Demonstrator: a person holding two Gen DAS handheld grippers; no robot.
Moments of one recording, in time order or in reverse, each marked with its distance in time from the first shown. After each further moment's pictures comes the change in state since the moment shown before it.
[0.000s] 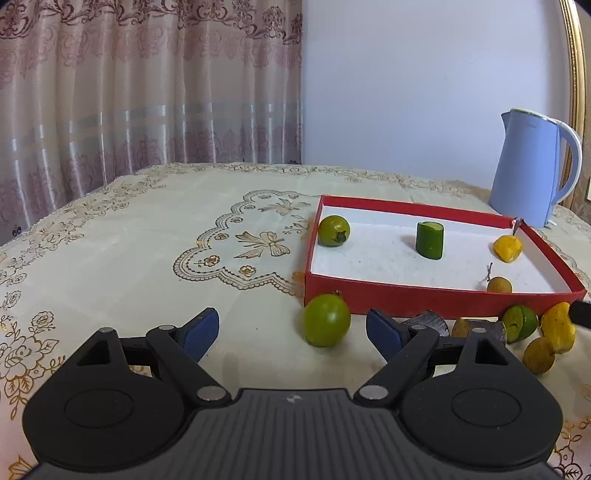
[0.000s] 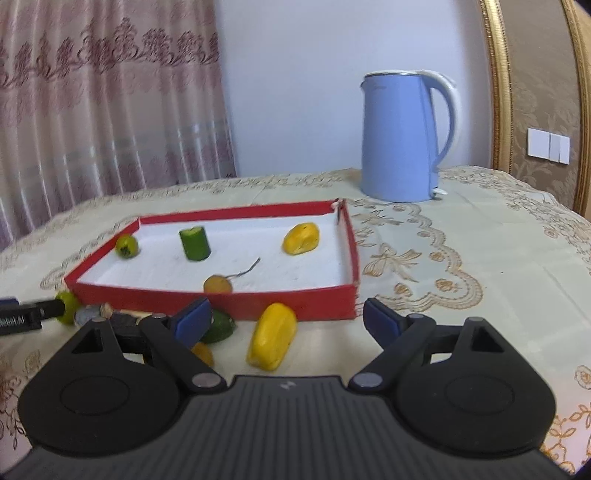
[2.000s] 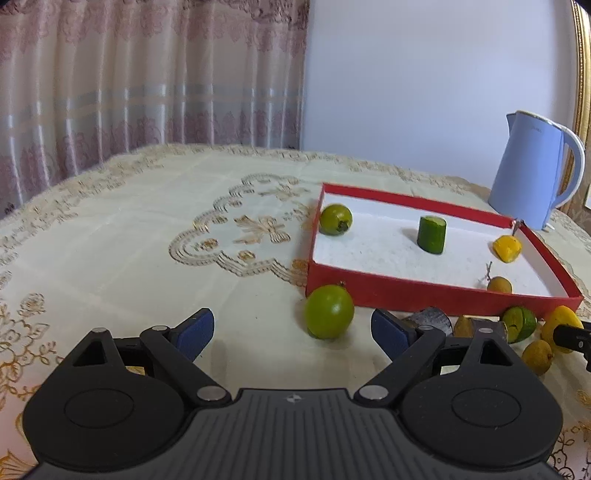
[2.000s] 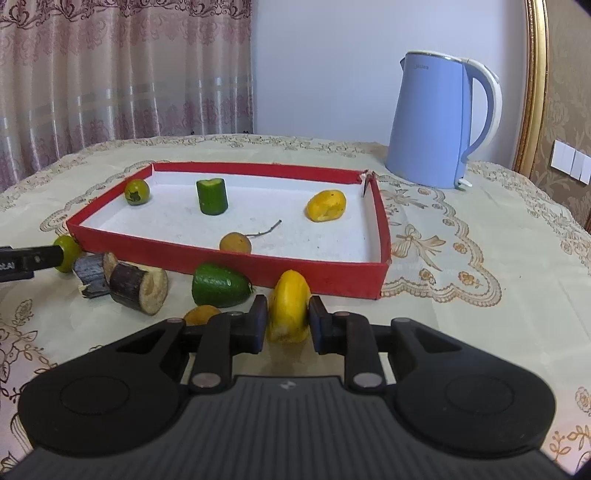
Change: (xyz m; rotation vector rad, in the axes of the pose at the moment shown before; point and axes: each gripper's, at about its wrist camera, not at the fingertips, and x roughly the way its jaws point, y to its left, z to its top) left arm 0.011 0.006 0.004 -0.052 0.065 -0.041; right arm 0.014 0.015 0.004 -0.118 0.107 0.015
